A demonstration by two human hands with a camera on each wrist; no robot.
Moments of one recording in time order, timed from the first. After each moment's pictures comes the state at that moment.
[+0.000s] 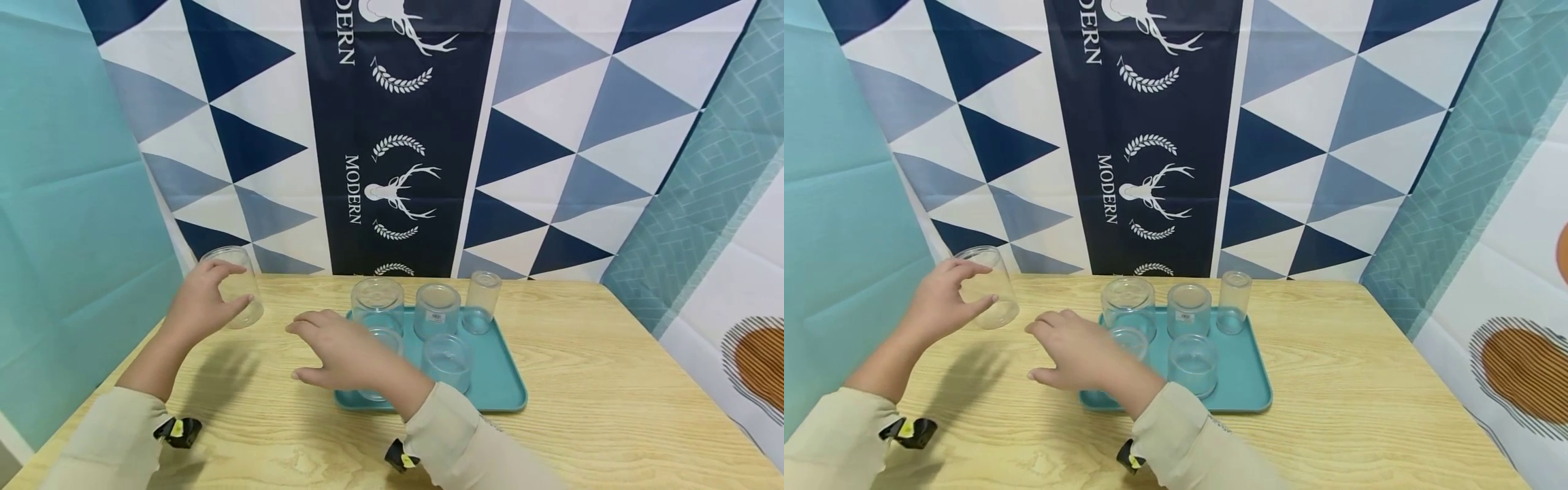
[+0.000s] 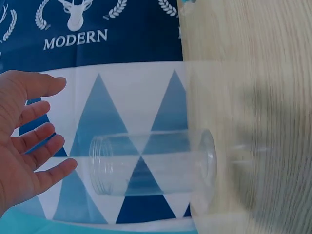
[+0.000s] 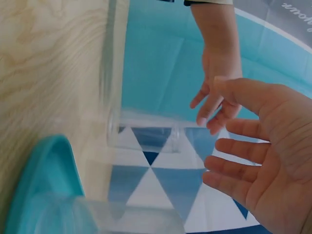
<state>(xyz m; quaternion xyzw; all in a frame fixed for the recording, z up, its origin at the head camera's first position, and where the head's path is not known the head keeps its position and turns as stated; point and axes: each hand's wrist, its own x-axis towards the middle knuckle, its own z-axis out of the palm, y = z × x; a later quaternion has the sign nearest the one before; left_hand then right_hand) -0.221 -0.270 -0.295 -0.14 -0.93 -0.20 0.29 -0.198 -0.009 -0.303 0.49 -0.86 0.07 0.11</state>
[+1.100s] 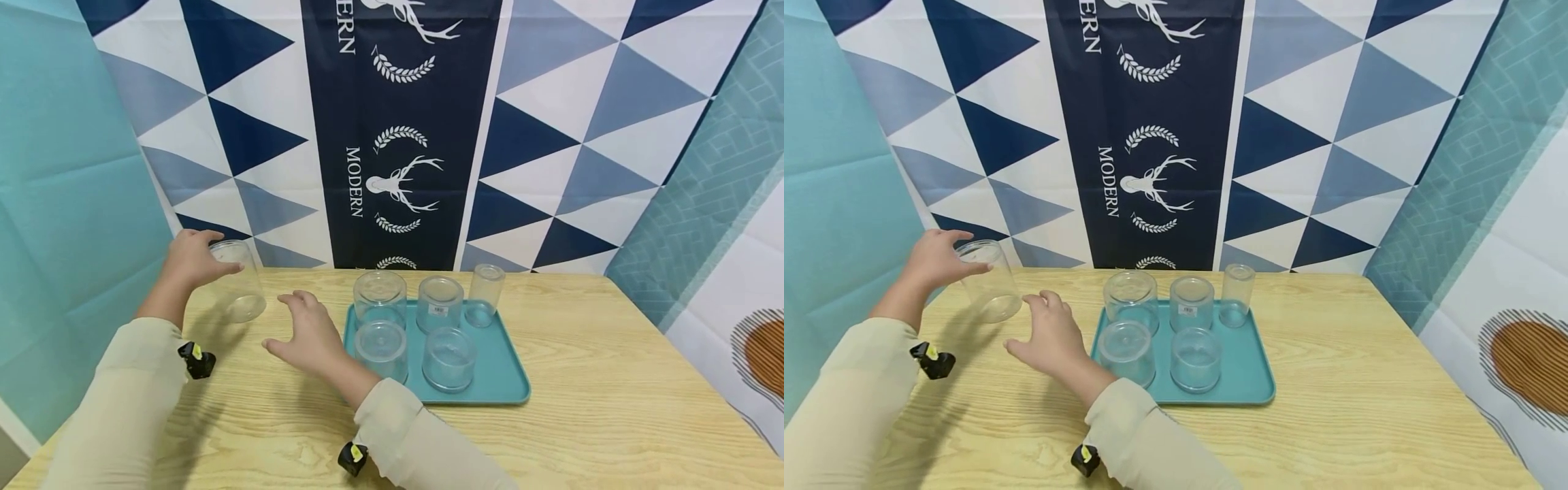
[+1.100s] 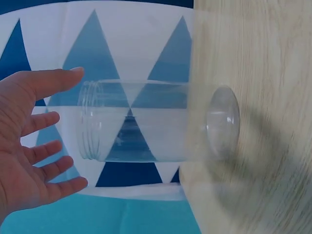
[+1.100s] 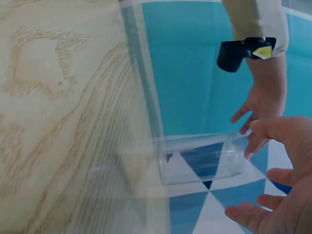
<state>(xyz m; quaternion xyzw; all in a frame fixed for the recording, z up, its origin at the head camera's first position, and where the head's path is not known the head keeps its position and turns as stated) -0.277 -0.308 -0.265 0.00 -0.97 -0.18 0.15 -0.220 -0.074 -0.341 0.28 -0.90 0.33 0.10</state>
